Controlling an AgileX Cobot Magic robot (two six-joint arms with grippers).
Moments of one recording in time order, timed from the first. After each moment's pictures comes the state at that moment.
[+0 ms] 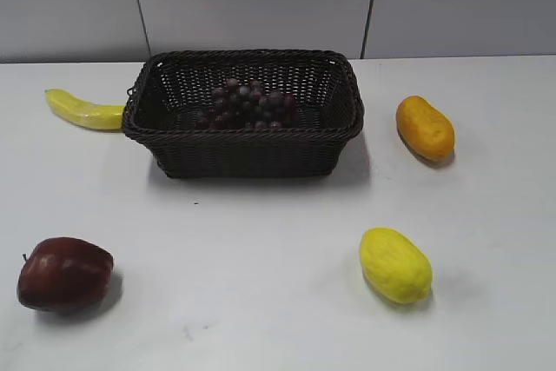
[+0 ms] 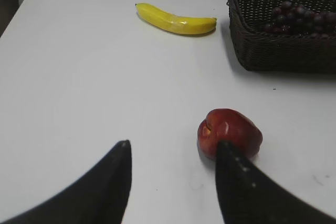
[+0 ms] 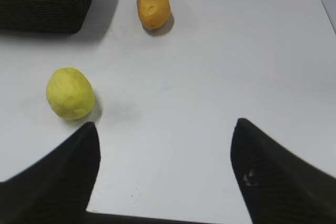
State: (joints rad) left arm -0.16 -0.01 -0.49 -0.01 1.08 -0.04; right arm 0.16 0.00 -0.50 0.02 1.05 0.00
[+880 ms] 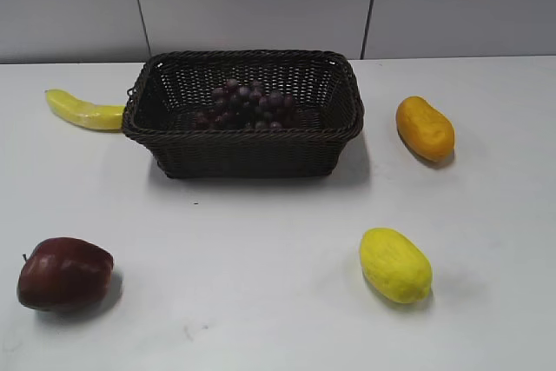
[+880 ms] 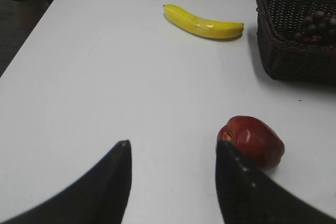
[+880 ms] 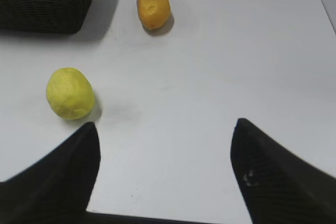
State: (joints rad) left arm -0.05 -0.01 -0.49 -0.01 1.08 -0.04; right arm 0.16 0.00 -0.50 0.02 1.05 0.00
